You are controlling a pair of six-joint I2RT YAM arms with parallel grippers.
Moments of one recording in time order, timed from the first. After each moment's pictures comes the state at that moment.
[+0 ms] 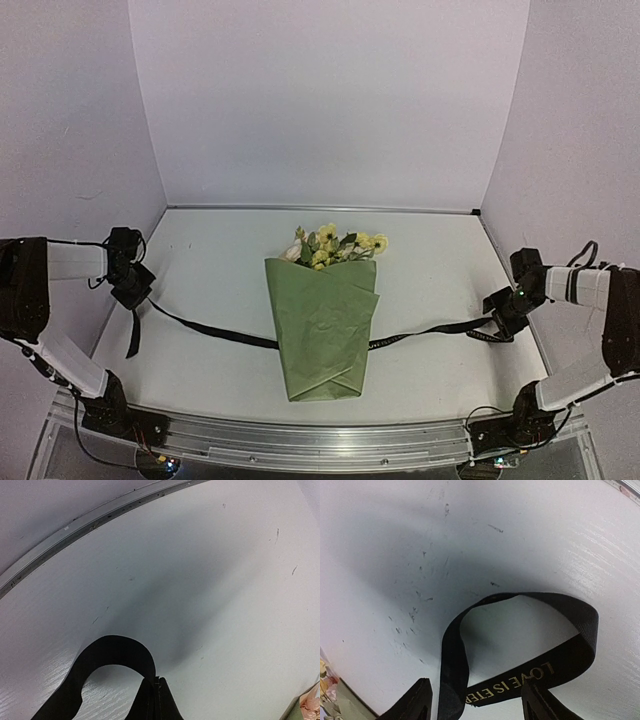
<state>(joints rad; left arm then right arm) 0.03 1.49 0.75 -0.33 -0.13 -0.95 -0.07 1.36 0.66 -0.50 -0.04 1.13</state>
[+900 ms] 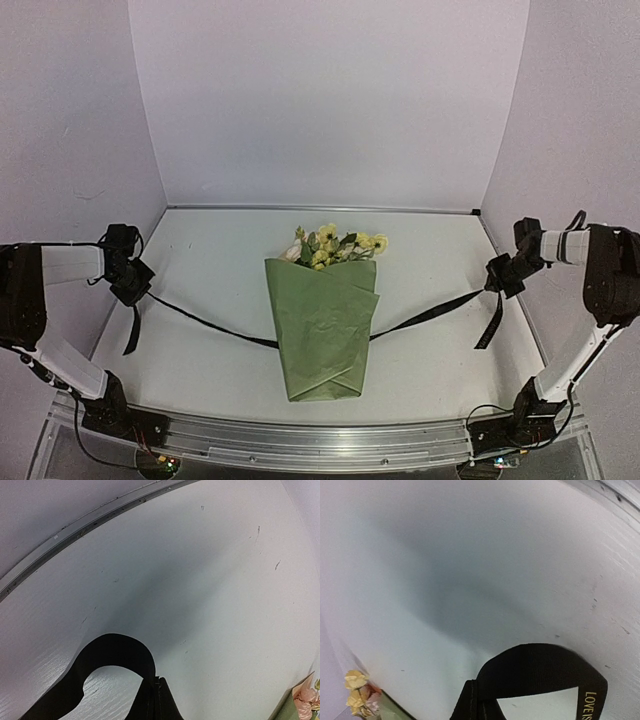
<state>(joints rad) 0.03 1.44 0.75 -0.33 -0.11 -0.91 -0.17 1.69 1.01 -0.48 -0.20 1.02</state>
